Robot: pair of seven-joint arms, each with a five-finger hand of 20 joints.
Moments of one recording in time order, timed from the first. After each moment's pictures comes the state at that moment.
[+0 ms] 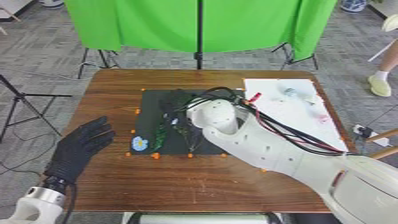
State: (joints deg) left arm 130.0 -57.1 -103.8 -116.3 39.3 -6.6 7.6; right arm -39.3 -73.1 17.0 -73.5 -130.3 -10.4 6.6
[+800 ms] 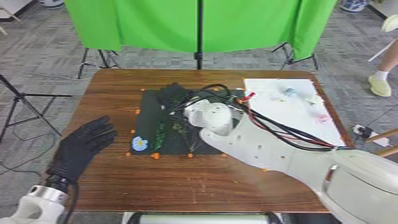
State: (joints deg) left arm 129.0 -56.6 -102.8 -115.9 39.3 -6.6 7.7; right arm -36.4 -76.0 11.5 -66.3 -129.9 6.1 7.1
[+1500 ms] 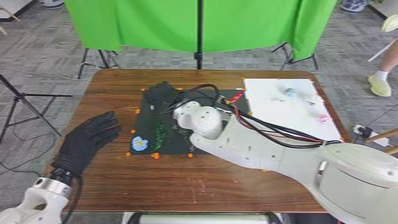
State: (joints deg) left arm 125.5 -55.0 -100.8 -114.6 39.3 -7.0 7.3; right arm -33.8 -78.6 5.4 -66.2 -127.7 9.1 11.8
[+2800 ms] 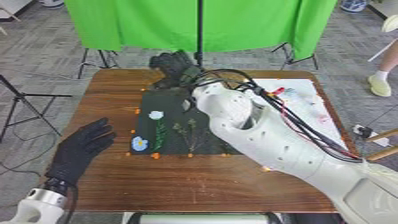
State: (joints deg) left arm 130.1 -58.6 -103.9 -116.0 39.4 -7.3 7.6; right arm -43.2 -67.6 27.0 -86.5 -127.9 5.5 10.9
